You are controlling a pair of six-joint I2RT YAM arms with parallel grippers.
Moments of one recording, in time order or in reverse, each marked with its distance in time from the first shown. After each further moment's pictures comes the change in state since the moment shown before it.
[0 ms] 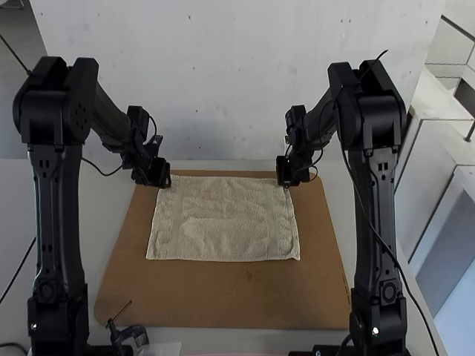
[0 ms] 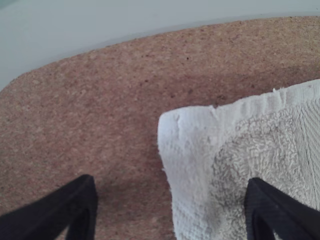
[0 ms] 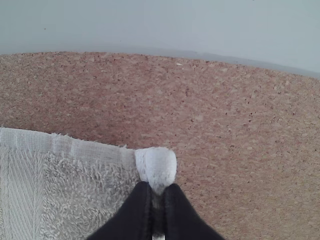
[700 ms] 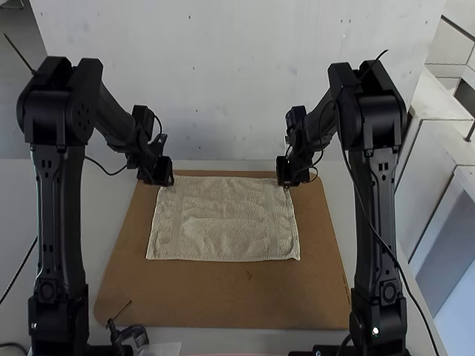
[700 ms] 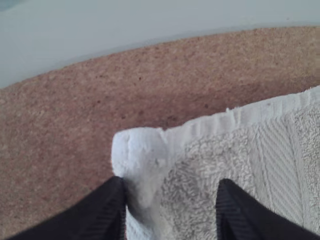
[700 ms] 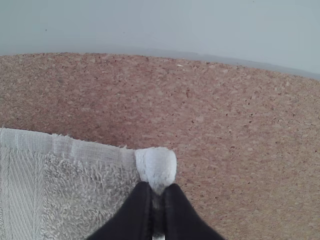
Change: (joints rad) left arm -0.035 0.000 0.001 0.027 0.022 -0.058; right arm 0.000 -0.003 -0.014 0.022 -0.003 0.000
